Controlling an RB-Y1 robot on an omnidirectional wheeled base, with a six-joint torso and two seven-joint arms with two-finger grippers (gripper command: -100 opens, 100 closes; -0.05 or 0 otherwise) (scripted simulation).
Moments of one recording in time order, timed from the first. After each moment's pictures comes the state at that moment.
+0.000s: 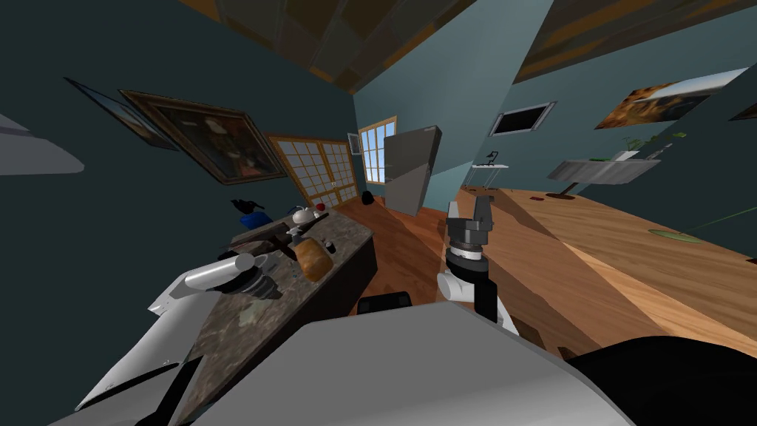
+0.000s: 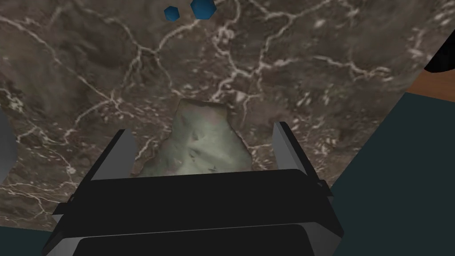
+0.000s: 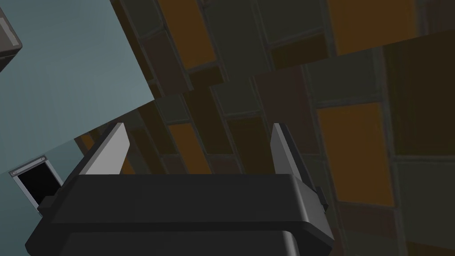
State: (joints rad) left arm -0.08 0.87 0.36 -1.29 0.72 1.68 0.61; right arm 0.50 0.01 -0.01 -2.38 -0.05 -0.64 0.14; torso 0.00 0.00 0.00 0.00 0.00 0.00
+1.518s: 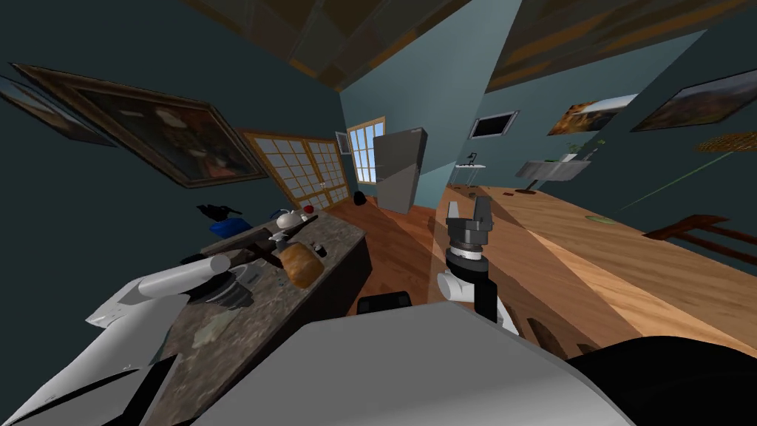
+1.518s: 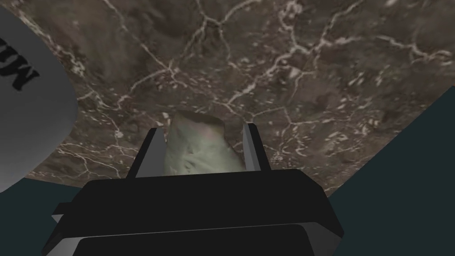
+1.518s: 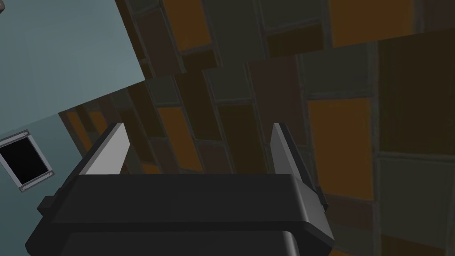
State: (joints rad) left arm -0.10 1.00 0.39 -1.11 0.67 1.65 0.58; right arm 0.50 0.01 -0.01 -2.38 -0.05 -0.64 0.14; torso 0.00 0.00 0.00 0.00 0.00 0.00
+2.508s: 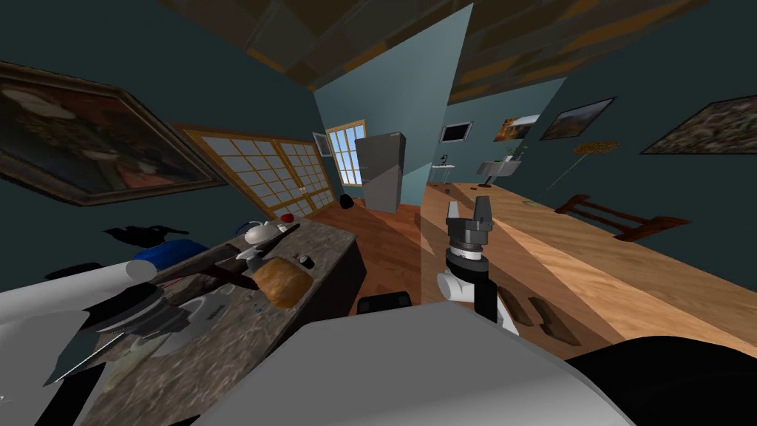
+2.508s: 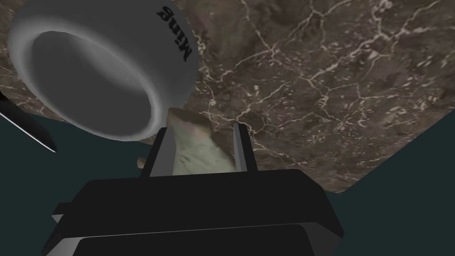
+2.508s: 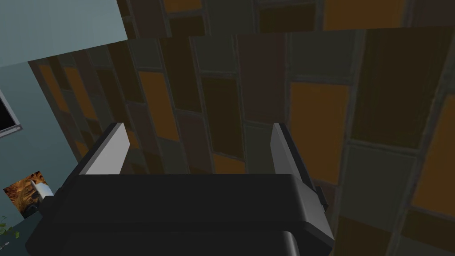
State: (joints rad) left arm -0.12 1.20 0.49 -0.88 0.63 1.64 0.48; right arm 0.50 0.01 -0.01 -2.38 -0.05 -0.64 0.14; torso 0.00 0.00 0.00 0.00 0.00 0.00
